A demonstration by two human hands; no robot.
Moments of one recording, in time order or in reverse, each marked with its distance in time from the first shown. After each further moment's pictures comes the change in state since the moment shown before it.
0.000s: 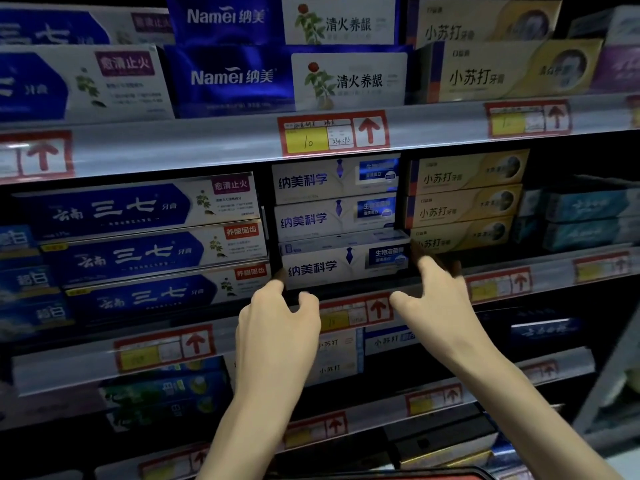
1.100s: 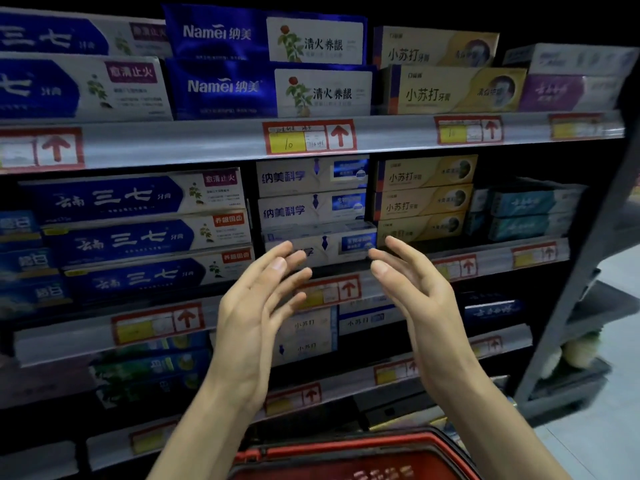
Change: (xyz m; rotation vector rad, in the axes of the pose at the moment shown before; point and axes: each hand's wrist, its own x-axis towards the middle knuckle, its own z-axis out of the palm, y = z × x) left_hand -0.044 -0.001 -0.027 -0.963 -0.306 0.081; right_hand -0.068 0.005 -0.014 0.844 0.023 -0.141
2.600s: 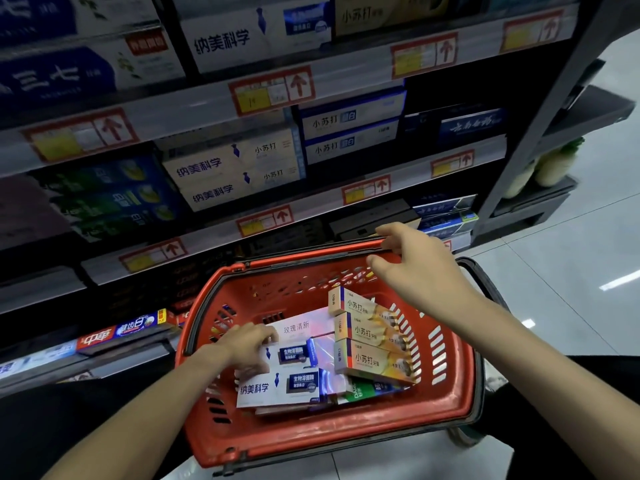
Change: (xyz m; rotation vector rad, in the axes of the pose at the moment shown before) left_hand -0.123 -0.289 -0.172 1.670 -1.098 -0.623; right_hand -0.132 0.099 -0.076 -0.996 -0.193 0.370
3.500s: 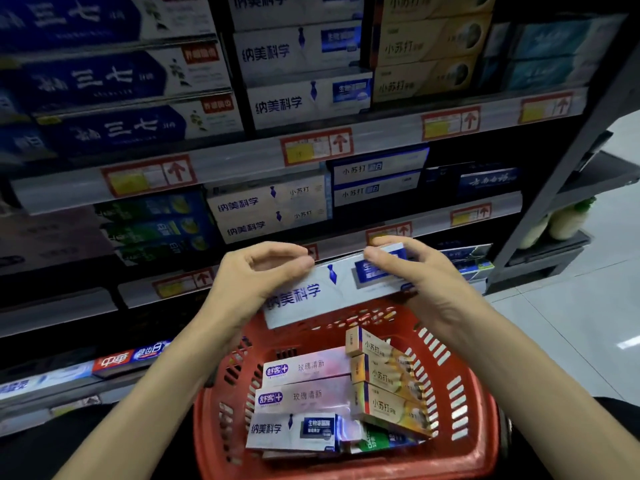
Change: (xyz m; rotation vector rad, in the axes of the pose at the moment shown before) left_hand -0.164 0.075 -0.173 -1.409 0.778 0.217; right_hand 0.017 -0.046 -0.010 1.135 -0.175 0.206
